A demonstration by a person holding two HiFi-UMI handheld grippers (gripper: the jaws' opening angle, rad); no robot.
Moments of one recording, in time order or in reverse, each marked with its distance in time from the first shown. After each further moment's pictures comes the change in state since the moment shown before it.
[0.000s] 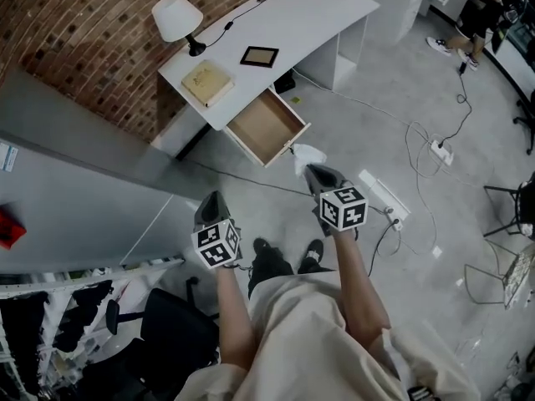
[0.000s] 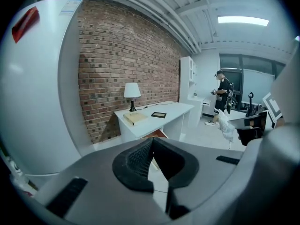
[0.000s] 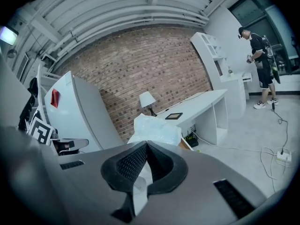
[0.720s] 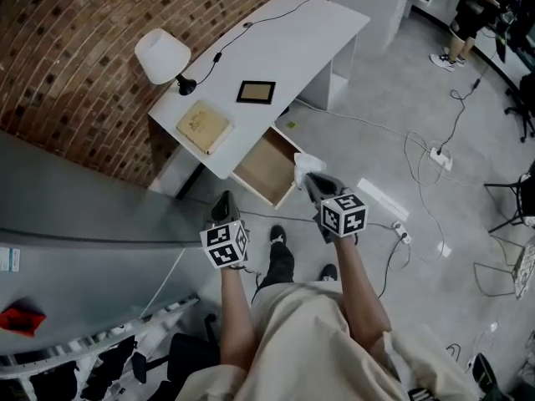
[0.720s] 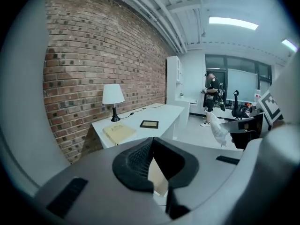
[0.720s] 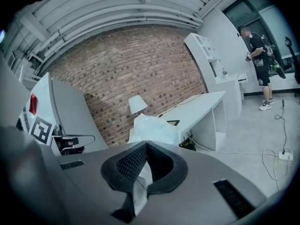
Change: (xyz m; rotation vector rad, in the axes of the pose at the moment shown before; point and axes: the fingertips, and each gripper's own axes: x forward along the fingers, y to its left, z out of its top) left arm 0.168 0.013 0.094 0.106 -0.010 -0.202; right arm 0.128 -0.036 0.073 0.044 -0.043 -0.092
